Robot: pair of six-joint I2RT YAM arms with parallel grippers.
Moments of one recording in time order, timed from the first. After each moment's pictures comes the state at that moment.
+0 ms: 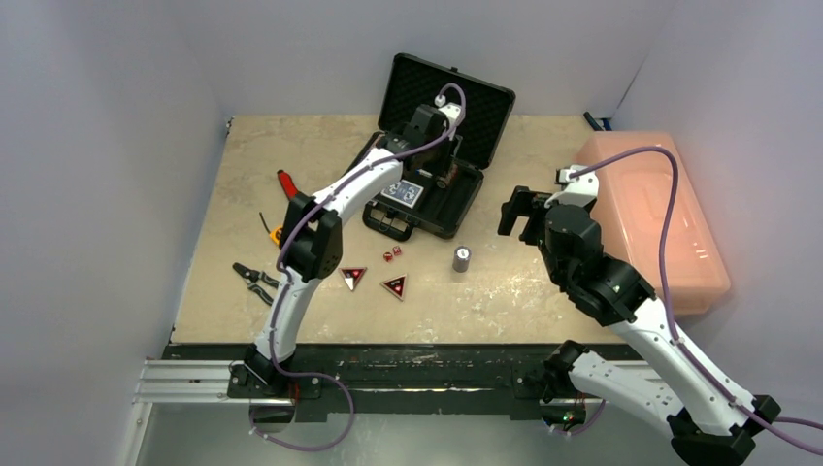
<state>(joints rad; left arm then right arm) -0.62 2.36 2.19 -0.51 0.00 -0.12 0.69 0.80 1.01 -0.55 0.65 0.40</state>
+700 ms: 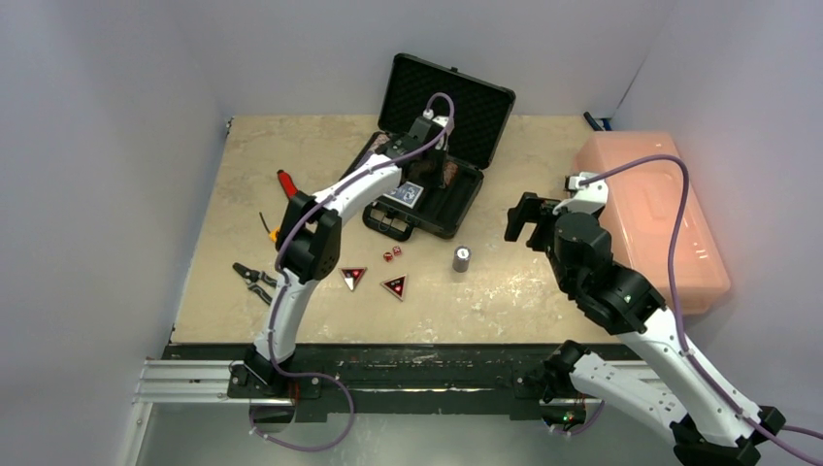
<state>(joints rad) -0.62 2.27 2.03 -0.52 0.02 -0.33 0.69 0.74 0.99 -0.59 0.65 0.41</state>
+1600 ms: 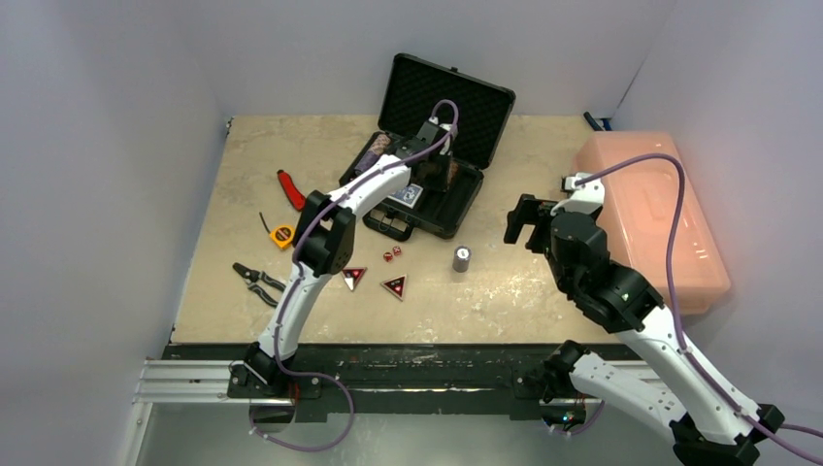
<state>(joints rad) -0.62 2.46 2.21 -0.60 0.04 -0.37 0.69 0.74 0.99 -0.63 0.65 0.42</state>
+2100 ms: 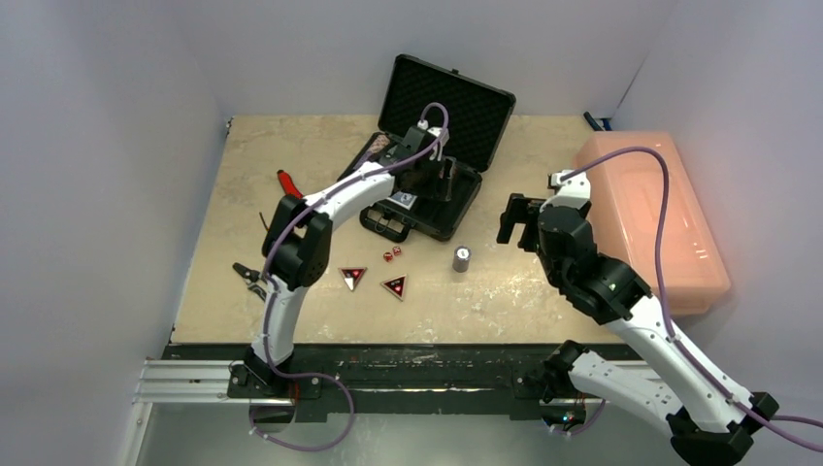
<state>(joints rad) -0.62 2.21 1.87 -0.47 0.07 -0.35 0.69 0.80 0.99 -0.63 0.63 0.42</state>
